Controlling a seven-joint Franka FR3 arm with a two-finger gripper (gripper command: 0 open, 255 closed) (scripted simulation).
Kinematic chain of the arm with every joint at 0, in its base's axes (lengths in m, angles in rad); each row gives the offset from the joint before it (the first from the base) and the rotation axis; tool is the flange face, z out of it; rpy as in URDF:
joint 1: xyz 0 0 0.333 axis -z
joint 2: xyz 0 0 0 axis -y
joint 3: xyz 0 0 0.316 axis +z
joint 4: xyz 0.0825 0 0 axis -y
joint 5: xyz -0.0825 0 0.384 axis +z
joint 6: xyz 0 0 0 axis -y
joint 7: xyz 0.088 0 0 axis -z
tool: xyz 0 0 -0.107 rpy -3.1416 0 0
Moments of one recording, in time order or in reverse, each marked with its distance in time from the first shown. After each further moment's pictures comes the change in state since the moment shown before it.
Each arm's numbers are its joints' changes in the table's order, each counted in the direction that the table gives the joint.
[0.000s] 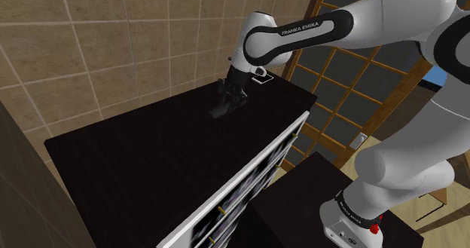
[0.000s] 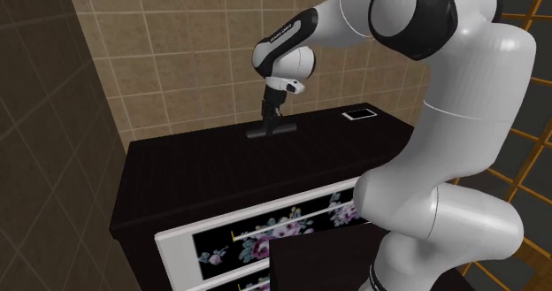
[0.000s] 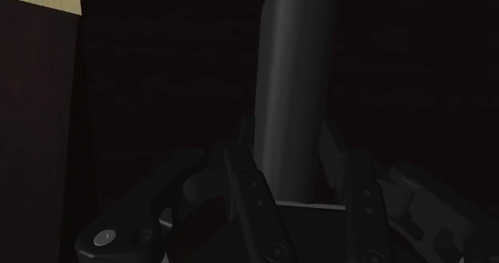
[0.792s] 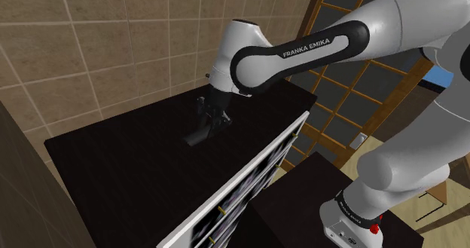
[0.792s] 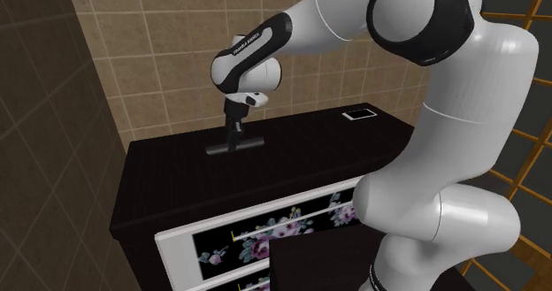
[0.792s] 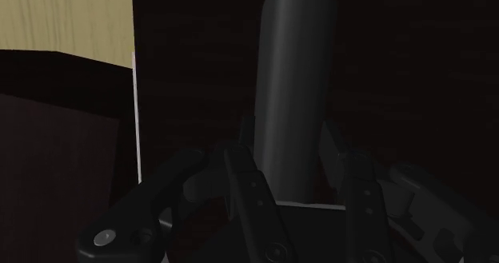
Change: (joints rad) arm -0.148 0.040 0.131 -0.060 0.016 0.087 0.264
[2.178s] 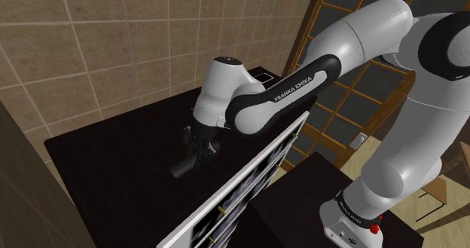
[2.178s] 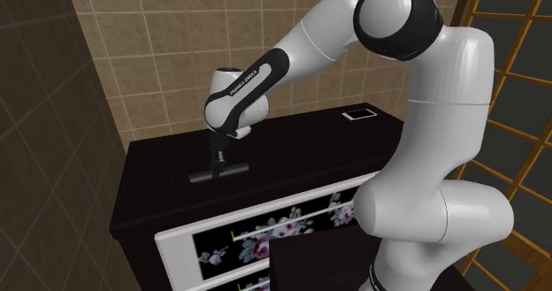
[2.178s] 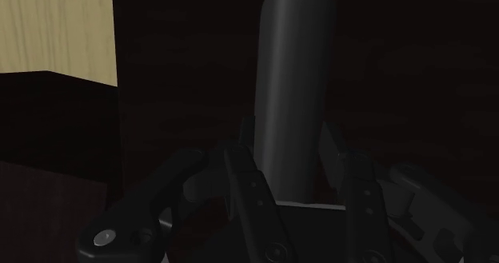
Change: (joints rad) arm -0.219 -0.247 -0.084 -0.045 -0.306 0.223 0.301
